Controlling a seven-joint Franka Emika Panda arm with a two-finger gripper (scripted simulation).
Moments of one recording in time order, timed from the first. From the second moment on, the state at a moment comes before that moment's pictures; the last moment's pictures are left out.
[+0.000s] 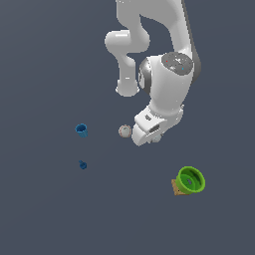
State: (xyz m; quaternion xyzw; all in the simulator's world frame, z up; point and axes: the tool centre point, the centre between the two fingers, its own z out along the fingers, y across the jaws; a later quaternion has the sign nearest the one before) arm 0.020 0.107 0.191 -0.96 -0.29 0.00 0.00
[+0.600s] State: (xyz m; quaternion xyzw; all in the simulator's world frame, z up) arm 0.070 0.128 0.287 -0.96 -0.29 0.00 0.00
